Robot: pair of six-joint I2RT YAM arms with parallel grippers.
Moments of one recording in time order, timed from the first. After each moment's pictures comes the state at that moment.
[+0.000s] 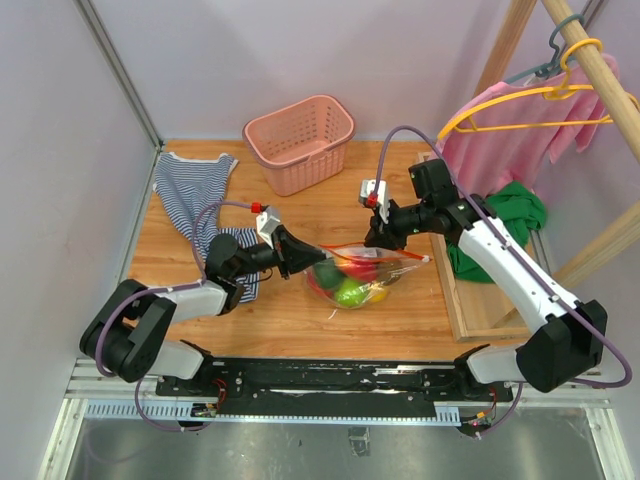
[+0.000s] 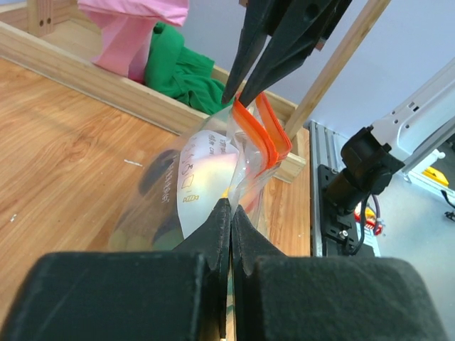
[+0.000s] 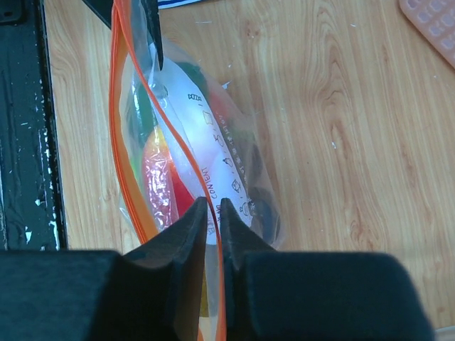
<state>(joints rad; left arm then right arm) -0.48 1.38 0.39 1.19 0.81 -0.52 0.45 1.35 1.26 -0.76 -0.74 -0.69</state>
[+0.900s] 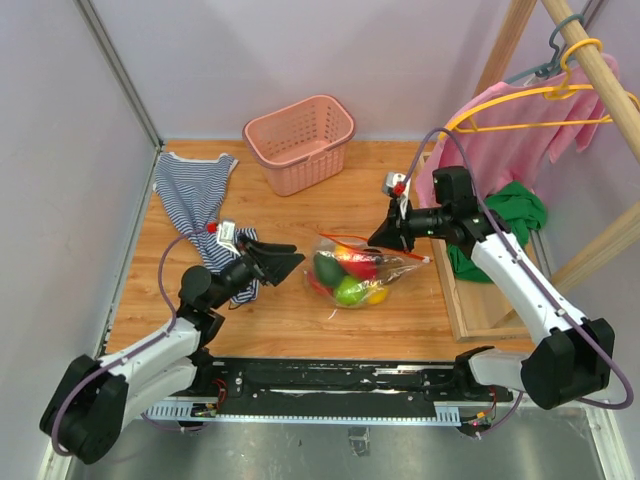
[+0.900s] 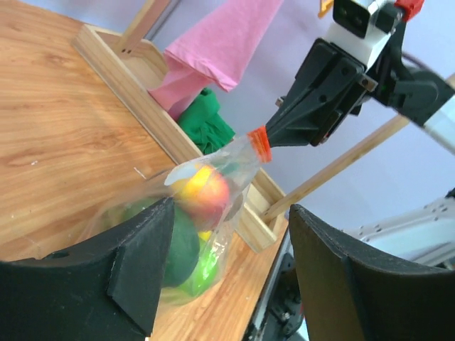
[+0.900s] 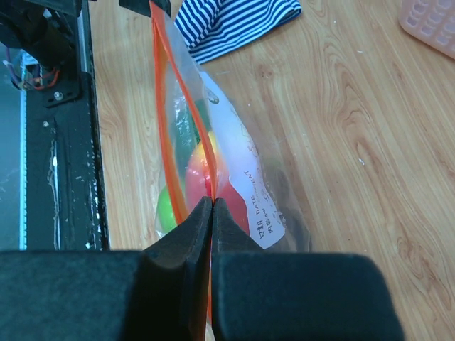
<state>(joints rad) -0.48 0.95 0.19 1.03 0.42 -0.84 0.34 1.26 1.08 -0.54 -0.94 -0.45</state>
